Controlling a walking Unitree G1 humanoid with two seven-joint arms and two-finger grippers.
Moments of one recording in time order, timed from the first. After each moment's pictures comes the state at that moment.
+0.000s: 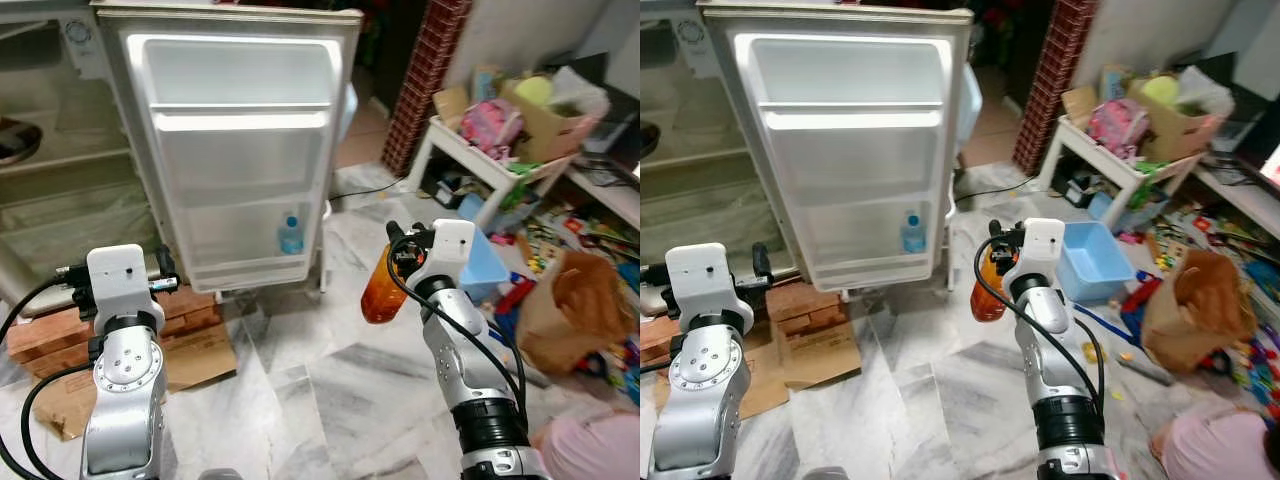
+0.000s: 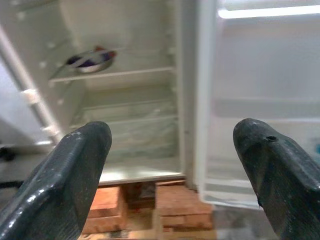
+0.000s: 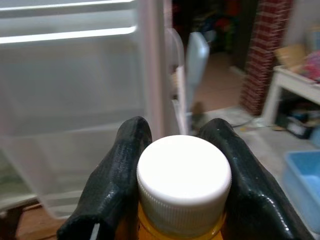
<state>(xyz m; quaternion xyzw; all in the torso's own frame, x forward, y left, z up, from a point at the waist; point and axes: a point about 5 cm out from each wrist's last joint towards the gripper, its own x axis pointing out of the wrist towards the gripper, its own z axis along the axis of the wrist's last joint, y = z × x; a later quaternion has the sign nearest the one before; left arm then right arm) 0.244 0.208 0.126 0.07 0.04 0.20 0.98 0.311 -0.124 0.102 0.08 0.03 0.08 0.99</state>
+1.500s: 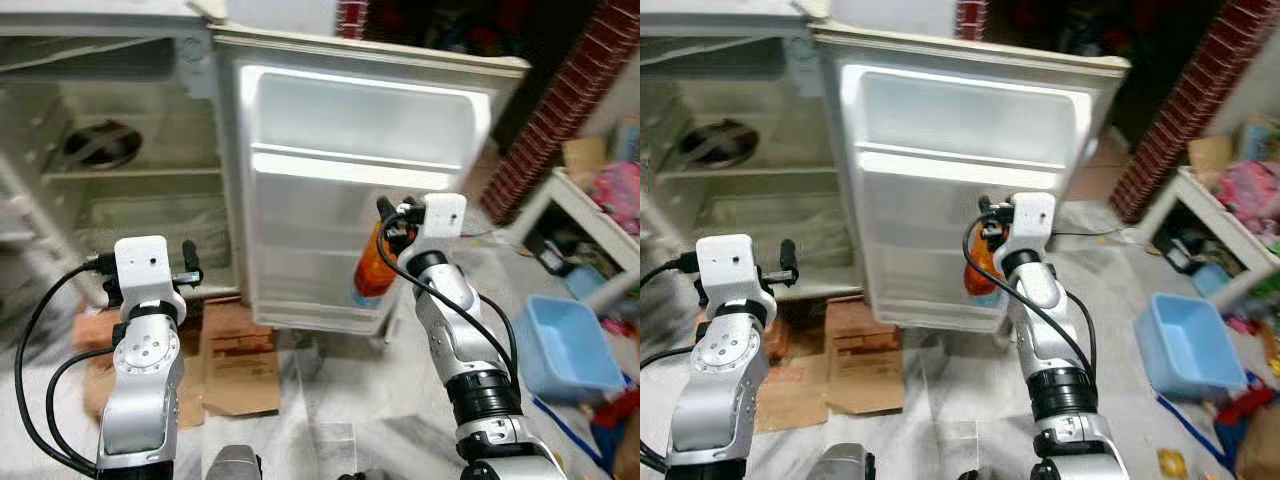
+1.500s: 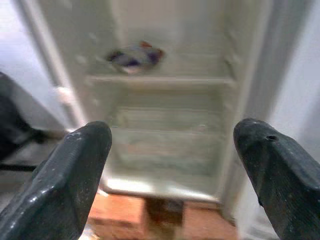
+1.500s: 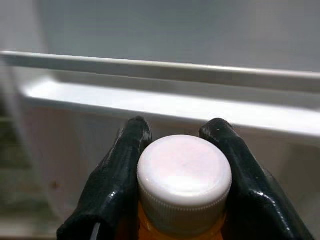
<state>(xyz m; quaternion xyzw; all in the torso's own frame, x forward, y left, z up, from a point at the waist) 0.262 0.186 0.131 0.07 0.05 0.14 0.99 0.335 -0.122 0.125 0.06 -0.01 0.09 0.99</state>
